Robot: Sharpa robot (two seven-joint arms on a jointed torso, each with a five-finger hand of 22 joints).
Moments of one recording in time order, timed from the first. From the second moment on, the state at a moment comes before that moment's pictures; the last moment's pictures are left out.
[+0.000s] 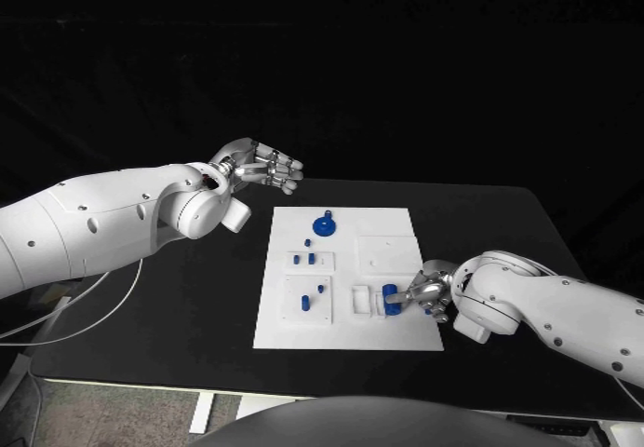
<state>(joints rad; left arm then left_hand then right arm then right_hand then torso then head) 1.32 -0.76 -0.17 1.30 -0.29 -0.19 0.20 1.39 0.01 0.14 -0.16 0.19 1.08 0.14 0.06 0.06 1.17 0.11 0.06 0.06 1.28 0.06 0.06 0.15 0.08 1.06 0.04 0.07 1.02 0.88 -0.83 0.11 1.55 -1.05 -0.03 -0.69 1.05 -0.19 0.31 0.17 0.05 1.08 0.08 0.07 0.12 1.34 -0.02 1.05 1.21 1.44 -0.09 1.11 0.99 0.08 1.47 -0.12 0.67 1.31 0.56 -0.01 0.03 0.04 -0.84</state>
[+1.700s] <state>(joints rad) 1.32 -0.77 -0.17 1.30 -0.29 -0.18 0.19 1.39 0.01 0.15 -0.15 0.19 1.07 0.14 0.06 0.06 1.17 0.11 0.06 0.06 1.28 0.06 0.06 0.15 0.08 1.07 0.05 0.07 1.00 0.87 -0.84 0.10 1.60 -1.01 -0.17 -0.65 1.01 -0.05 0.37 -0.11 0.18 1.16 0.06 0.06 0.10 1.35 -0.03 1.05 1.21 1.45 -0.09 1.11 0.99 0.07 1.46 -0.11 0.67 1.31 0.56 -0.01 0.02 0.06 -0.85</state>
